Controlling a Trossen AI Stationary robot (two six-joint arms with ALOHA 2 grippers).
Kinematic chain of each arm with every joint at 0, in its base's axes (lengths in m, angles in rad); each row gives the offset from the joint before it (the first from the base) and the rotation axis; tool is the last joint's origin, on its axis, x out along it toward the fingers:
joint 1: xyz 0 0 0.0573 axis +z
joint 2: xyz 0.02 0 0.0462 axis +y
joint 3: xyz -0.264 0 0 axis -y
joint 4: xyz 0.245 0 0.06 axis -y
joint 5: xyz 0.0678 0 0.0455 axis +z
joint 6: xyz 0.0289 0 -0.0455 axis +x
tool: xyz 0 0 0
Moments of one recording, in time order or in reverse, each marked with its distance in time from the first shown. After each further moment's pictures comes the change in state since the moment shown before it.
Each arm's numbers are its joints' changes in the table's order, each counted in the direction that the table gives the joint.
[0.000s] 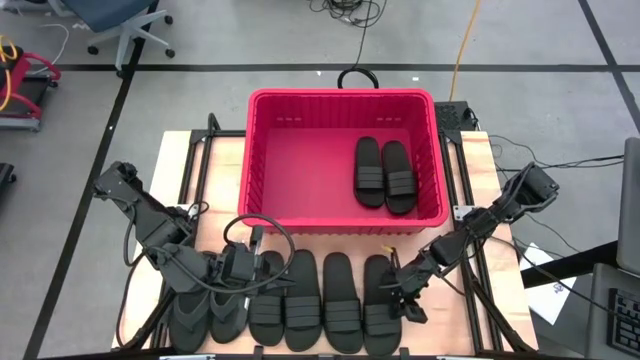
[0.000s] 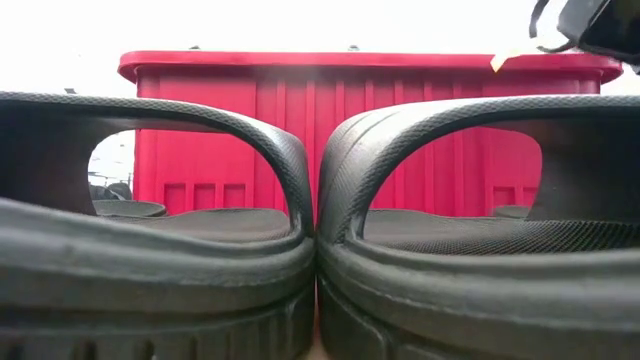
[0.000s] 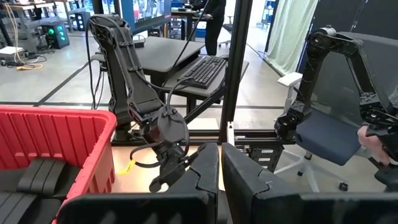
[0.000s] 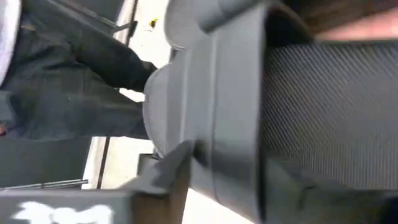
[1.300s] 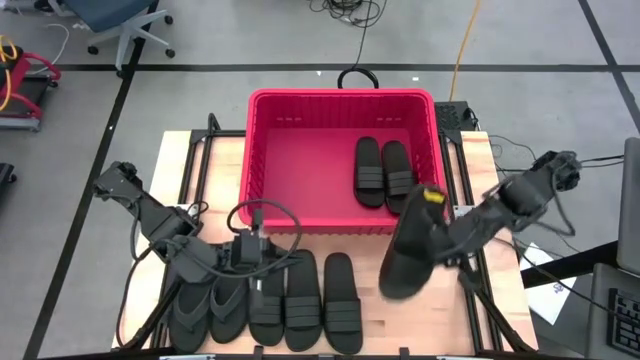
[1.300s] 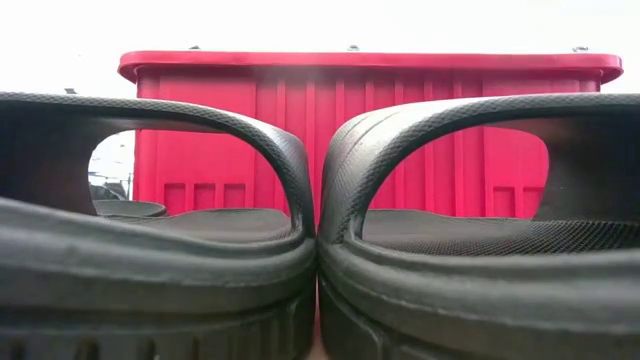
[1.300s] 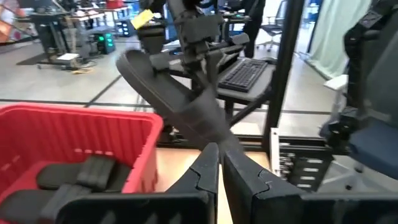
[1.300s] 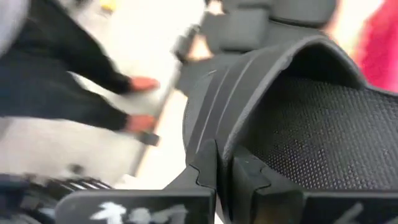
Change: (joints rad) left arm 0.069 -0.001 0.000 -0.013 0.111 0.035; right arm -0.060 -0.236 1.050 -1.468 -0.282 -0.485
